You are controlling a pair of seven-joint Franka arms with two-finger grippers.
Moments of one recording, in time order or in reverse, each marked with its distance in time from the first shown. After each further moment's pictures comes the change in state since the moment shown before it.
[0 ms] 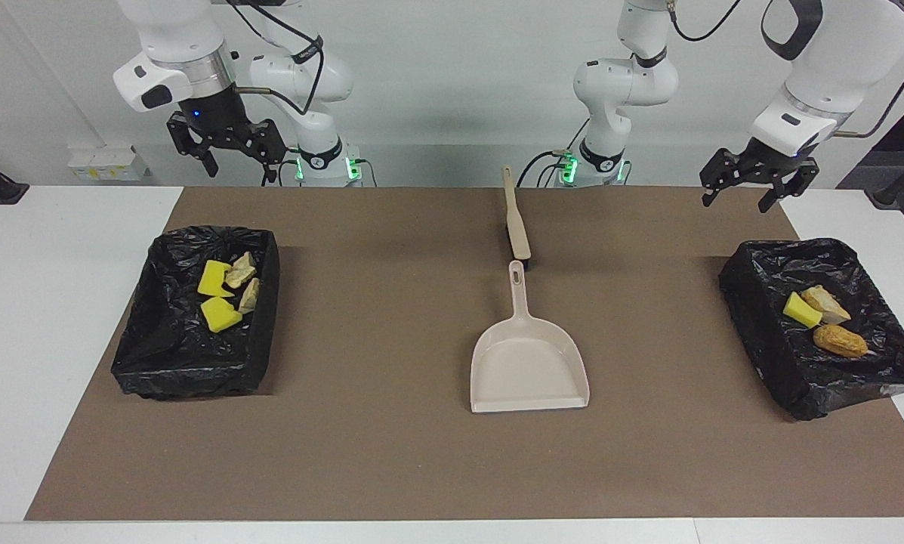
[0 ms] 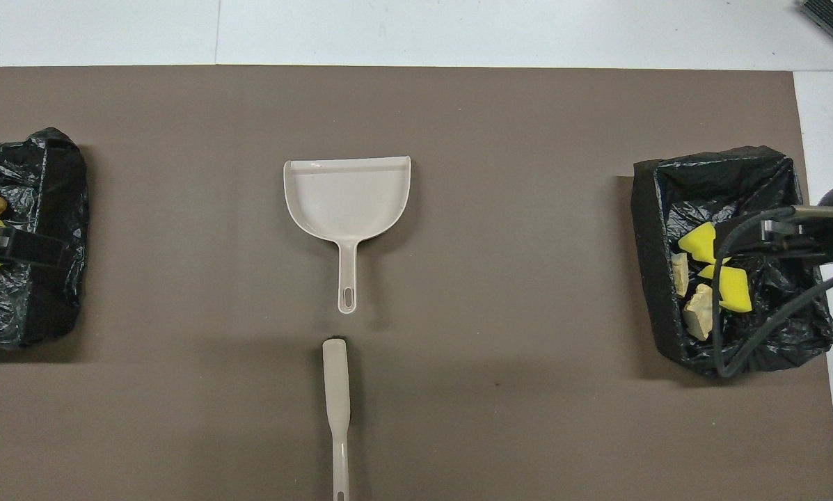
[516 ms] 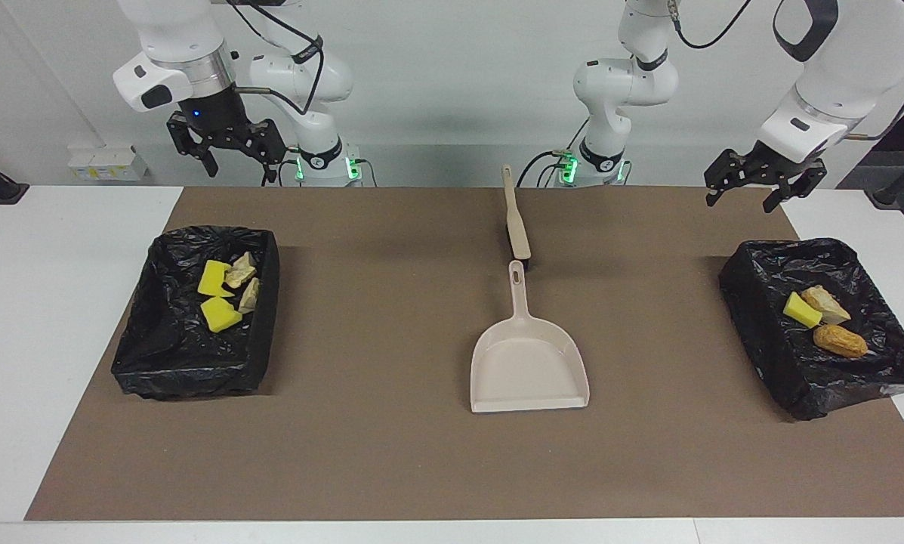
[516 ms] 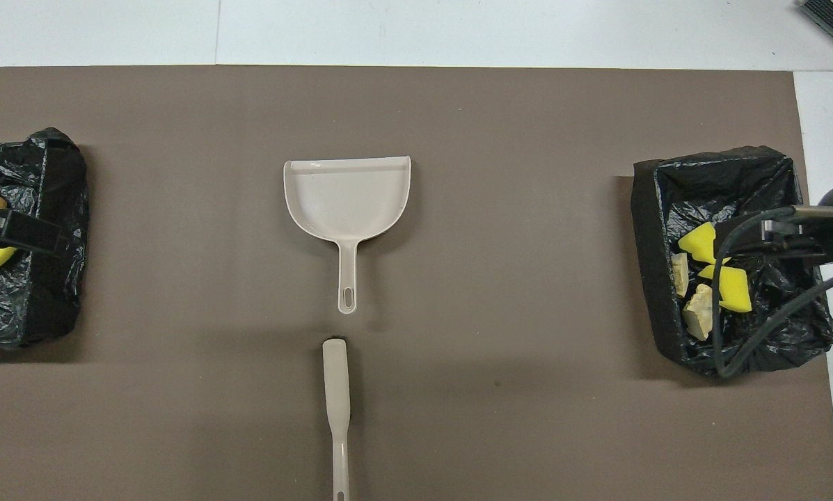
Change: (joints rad) left arm 0.000 0.071 0.000 0.103 0.000 -0.054 0.000; right arm 0.000 0.000 0.000 0.000 0.000 0.000 0.000
